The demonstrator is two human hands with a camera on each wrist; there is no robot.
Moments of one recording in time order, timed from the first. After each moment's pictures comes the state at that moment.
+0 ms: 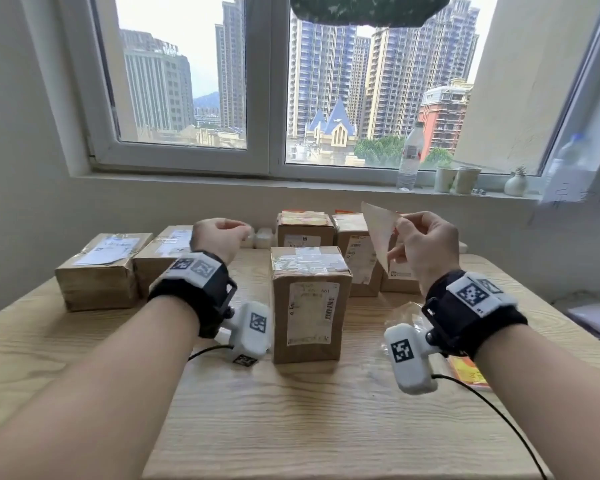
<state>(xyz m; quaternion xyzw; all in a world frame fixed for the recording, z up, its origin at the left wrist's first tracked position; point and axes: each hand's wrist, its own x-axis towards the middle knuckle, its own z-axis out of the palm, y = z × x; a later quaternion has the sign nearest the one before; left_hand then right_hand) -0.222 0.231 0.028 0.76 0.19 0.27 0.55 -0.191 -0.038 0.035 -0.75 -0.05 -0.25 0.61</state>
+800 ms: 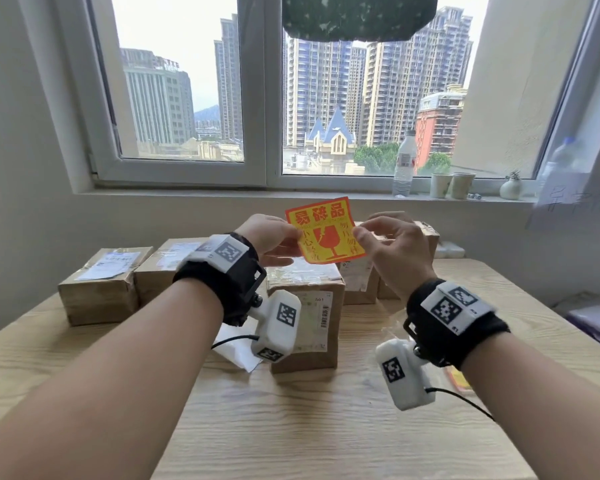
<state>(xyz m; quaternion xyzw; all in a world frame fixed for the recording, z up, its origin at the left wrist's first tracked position) -0.227 0.172 0.077 0.78 0.09 0.04 0.62 -0.198 -0.025 0.039 -0.79 -0.18 -0.26 0.53</state>
